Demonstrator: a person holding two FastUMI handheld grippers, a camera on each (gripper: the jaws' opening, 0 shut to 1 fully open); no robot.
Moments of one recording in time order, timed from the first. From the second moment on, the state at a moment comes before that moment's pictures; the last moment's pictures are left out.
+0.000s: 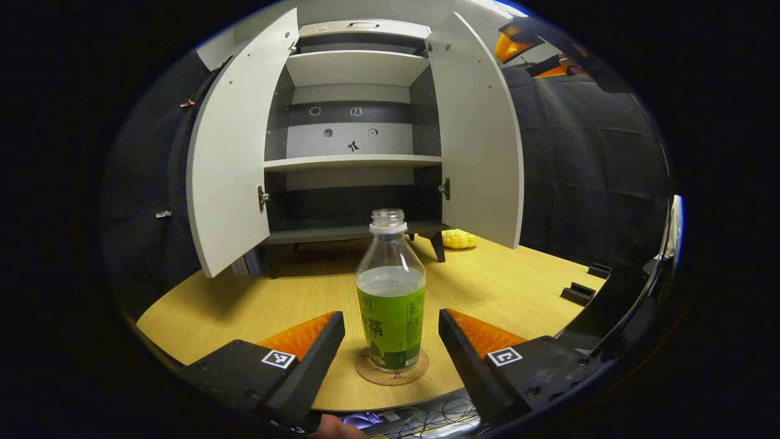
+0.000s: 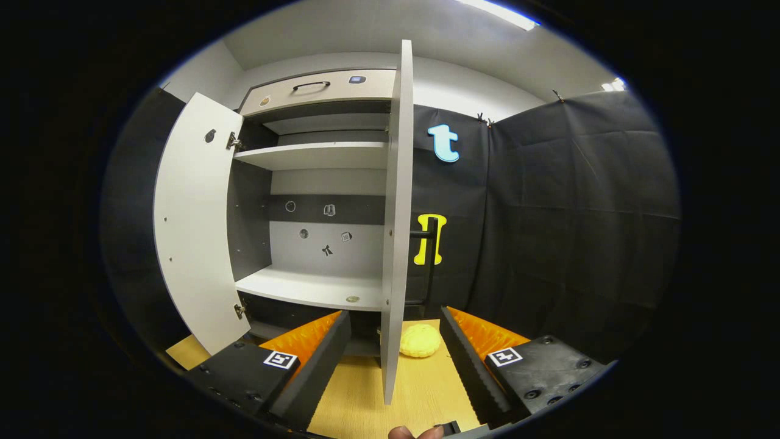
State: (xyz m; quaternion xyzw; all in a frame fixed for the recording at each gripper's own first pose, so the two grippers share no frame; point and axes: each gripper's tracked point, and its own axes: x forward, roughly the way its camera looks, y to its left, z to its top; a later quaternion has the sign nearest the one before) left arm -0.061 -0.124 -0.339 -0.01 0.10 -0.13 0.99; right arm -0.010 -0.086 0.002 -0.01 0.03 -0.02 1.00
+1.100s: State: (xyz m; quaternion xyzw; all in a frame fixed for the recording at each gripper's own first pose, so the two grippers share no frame) left arm -0.050 0.037 -0.121 -0.07 0.05 0.03 1.00; right arm 0.070 -0.160 0.017 0.05 0.00 -0.04 1.00
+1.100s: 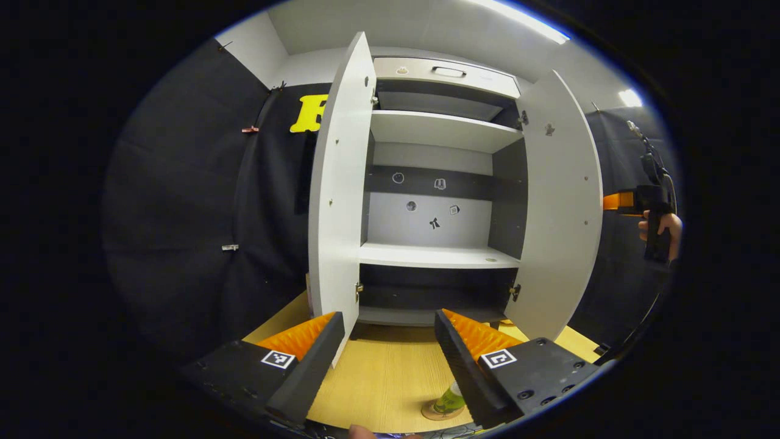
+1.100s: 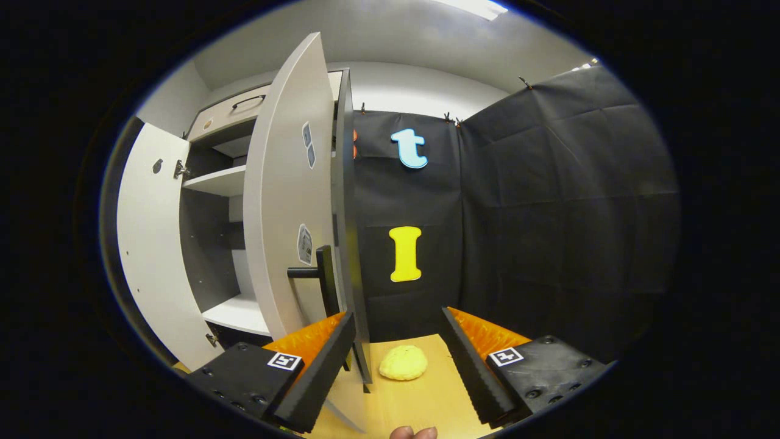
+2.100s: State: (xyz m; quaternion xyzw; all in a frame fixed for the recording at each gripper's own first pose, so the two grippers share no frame) left arm -0.096 0.134 -0.125 -0.06 0.08 0.17 0.98; right arm 0.151 0.056 -0.004 0.10 0.05 0.14 0.98
